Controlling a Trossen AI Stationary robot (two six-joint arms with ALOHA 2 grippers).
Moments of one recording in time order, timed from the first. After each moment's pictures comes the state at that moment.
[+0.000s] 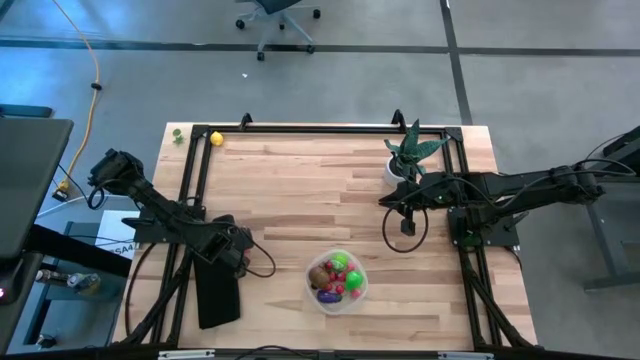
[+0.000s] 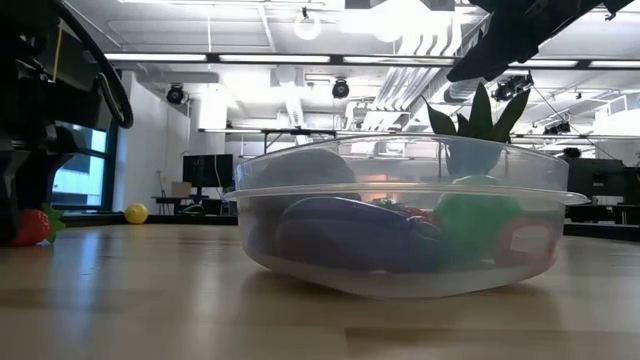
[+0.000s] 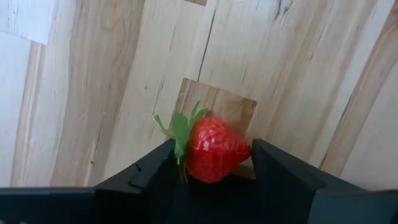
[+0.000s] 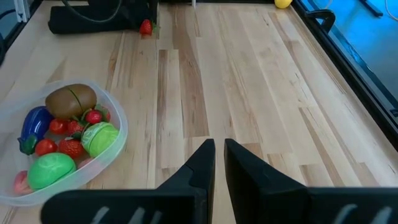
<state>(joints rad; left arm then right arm) -0.48 1.38 0.61 -0.75 -0.25 -0.87 0.05 0.89 0.69 -0.36 0.15 0.03</state>
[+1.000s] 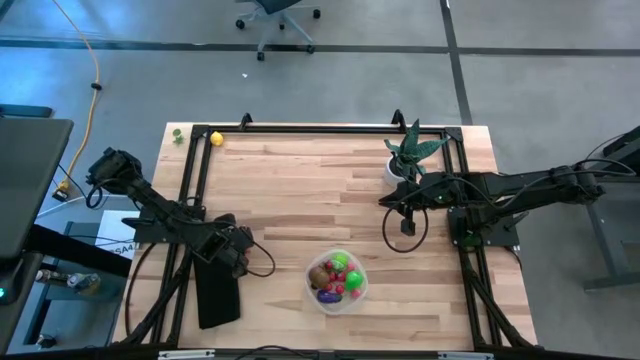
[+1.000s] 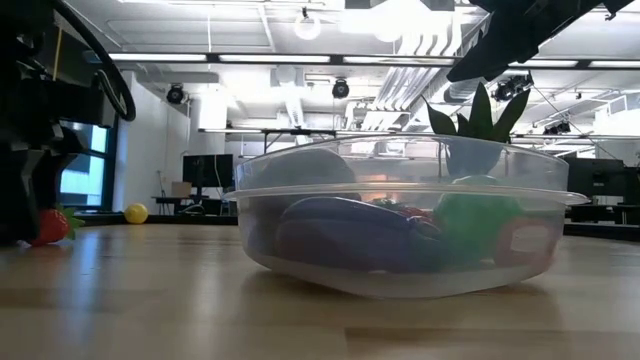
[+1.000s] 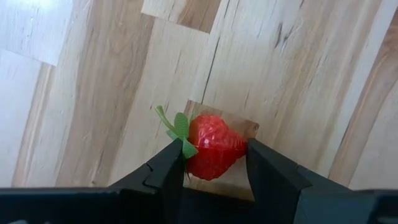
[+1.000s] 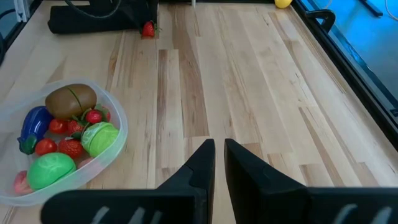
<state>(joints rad) -0.48 1.37 0.56 -0.68 -0.30 -0.89 0.05 0.89 0.69 -0.36 0.15 0.03</state>
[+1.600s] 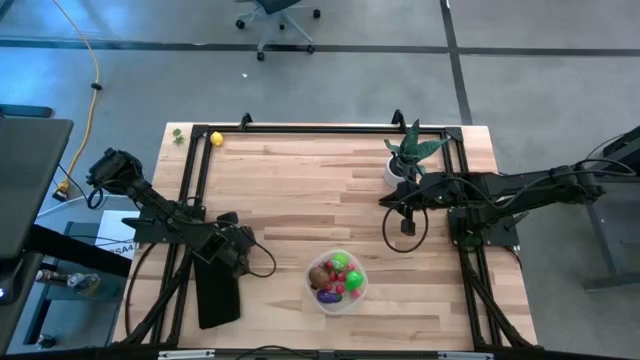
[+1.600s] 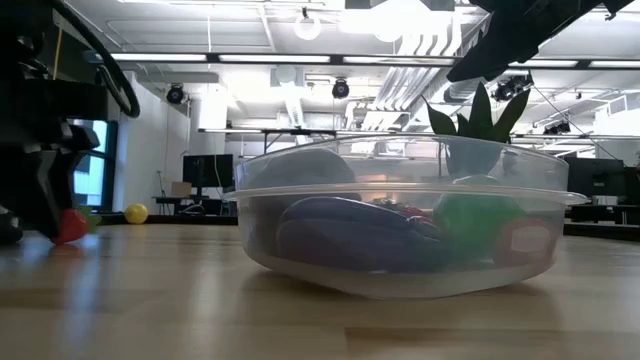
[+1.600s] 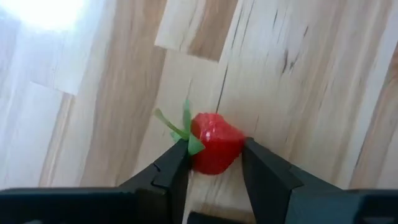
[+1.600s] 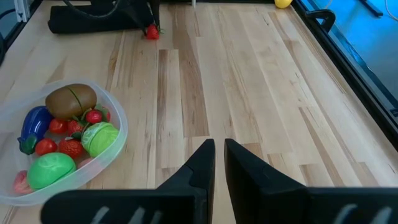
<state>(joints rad) -0.48 1.38 0.56 -0.65 -0.40 -0.84 0.06 0.89 0.69 -0.36 0.15 0.03</state>
